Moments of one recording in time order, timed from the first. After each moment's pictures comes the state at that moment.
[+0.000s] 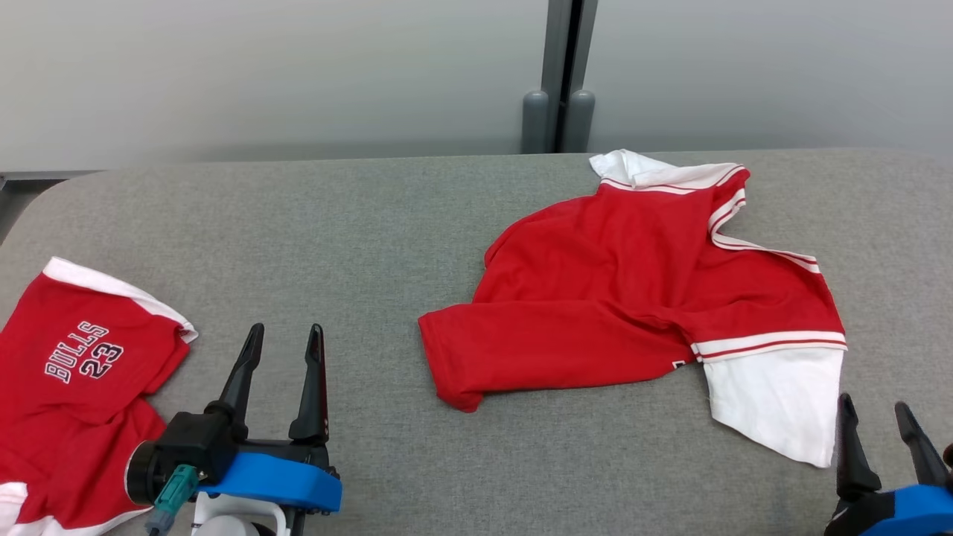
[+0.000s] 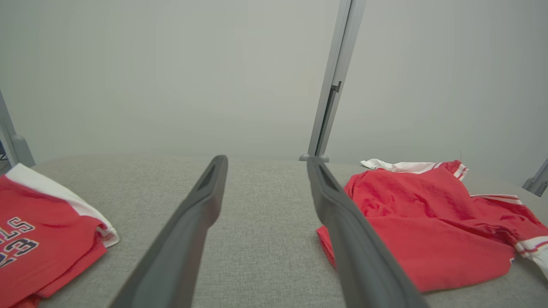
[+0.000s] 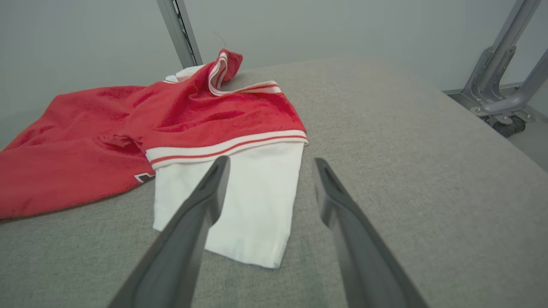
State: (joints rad) left arm -0.10 0.10 -0.14 0.23 -0.25 -0.10 -0.26; right arm 0.03 -0.05 -0.30 0.22 0.17 0.13 -0.04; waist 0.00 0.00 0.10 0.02
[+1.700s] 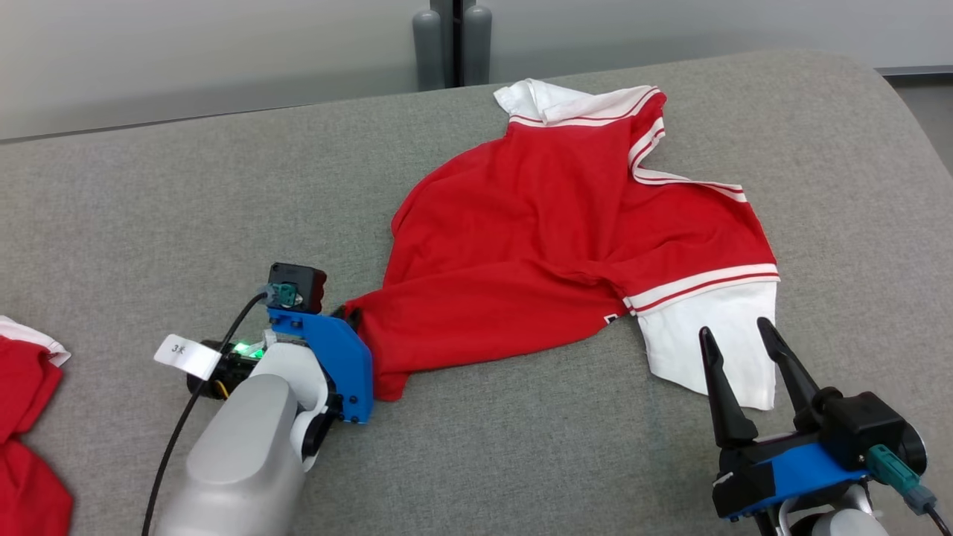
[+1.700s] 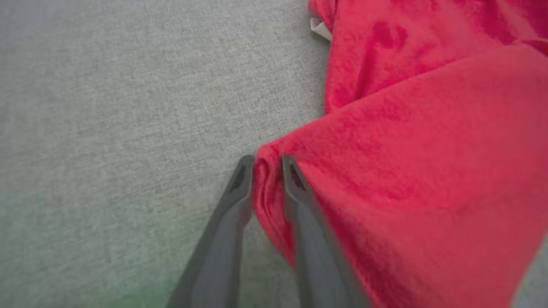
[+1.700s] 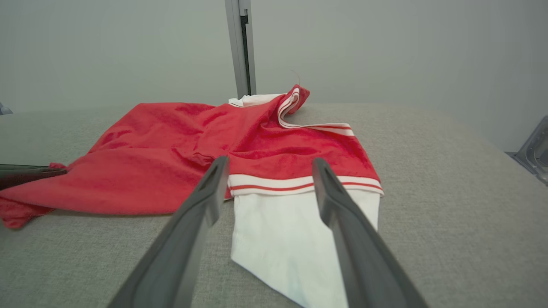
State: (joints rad) left arm -0.63 0.11 -0.41 0.95 -0.36 -0.12 0.19; right arm -0.06 -0.05 0.03 0.11 0.09 0.13 -0.18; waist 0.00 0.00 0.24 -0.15
